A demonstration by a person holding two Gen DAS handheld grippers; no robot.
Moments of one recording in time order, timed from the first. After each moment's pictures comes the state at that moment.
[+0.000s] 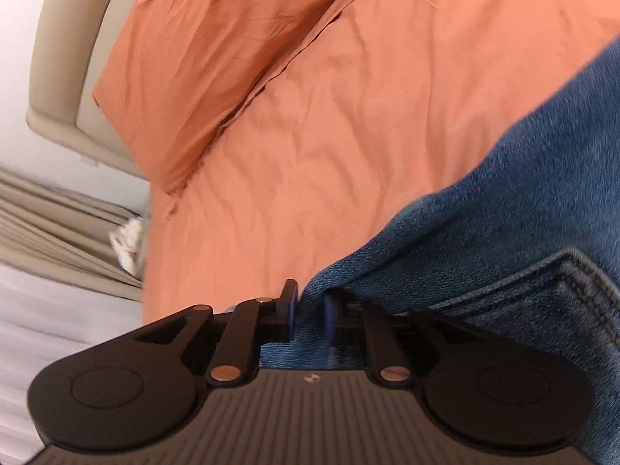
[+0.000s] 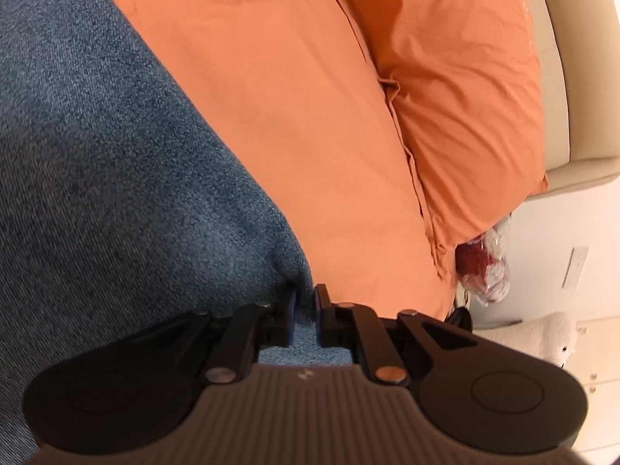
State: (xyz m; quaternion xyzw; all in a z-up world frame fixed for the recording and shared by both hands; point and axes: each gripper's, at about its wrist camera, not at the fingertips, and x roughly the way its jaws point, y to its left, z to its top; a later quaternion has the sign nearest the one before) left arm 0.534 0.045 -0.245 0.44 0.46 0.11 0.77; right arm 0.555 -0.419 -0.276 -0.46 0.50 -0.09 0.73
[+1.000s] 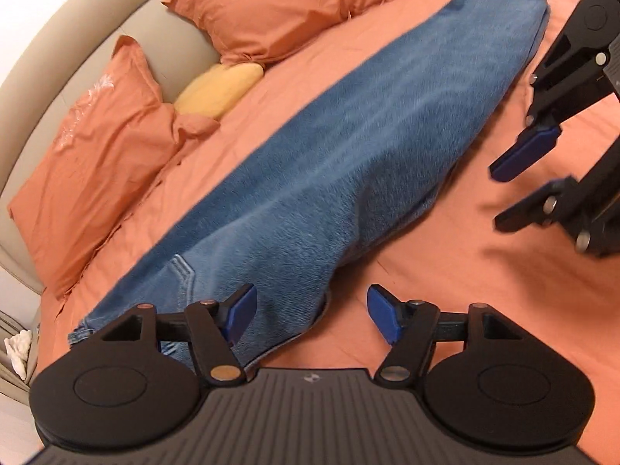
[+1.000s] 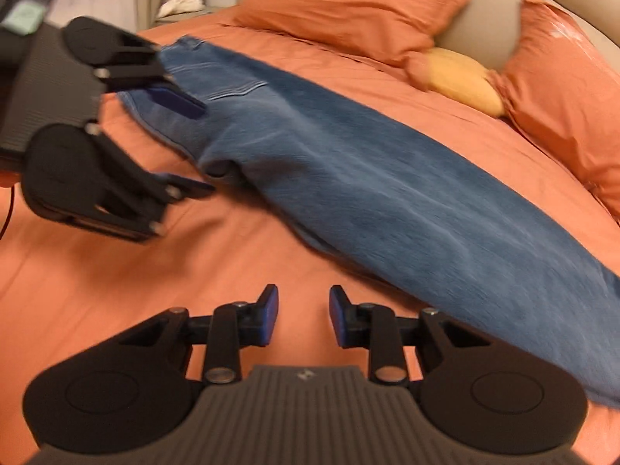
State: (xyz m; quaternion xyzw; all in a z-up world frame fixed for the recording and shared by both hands) left arm 0.280 -0.053 -0.206 0.37 0.33 -0.19 0.85; right arm 0.310 -0.194 -0.198 -0.15 0.40 0.25 0.87
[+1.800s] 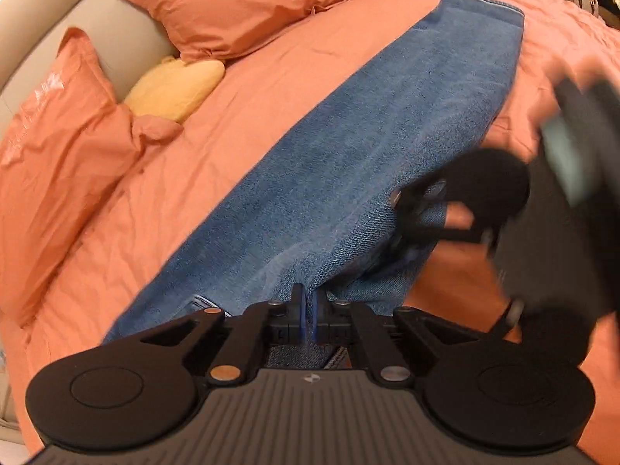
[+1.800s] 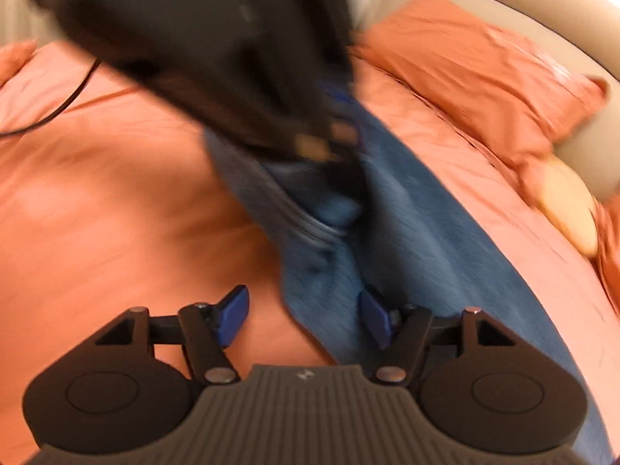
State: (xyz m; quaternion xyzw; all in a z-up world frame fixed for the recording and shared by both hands) left arm 0.334 -0.028 -0.132 0.35 0.41 -0.29 0.79; right arm 0.343 -0.104 -0.191 -0.29 0.30 0.39 0.82
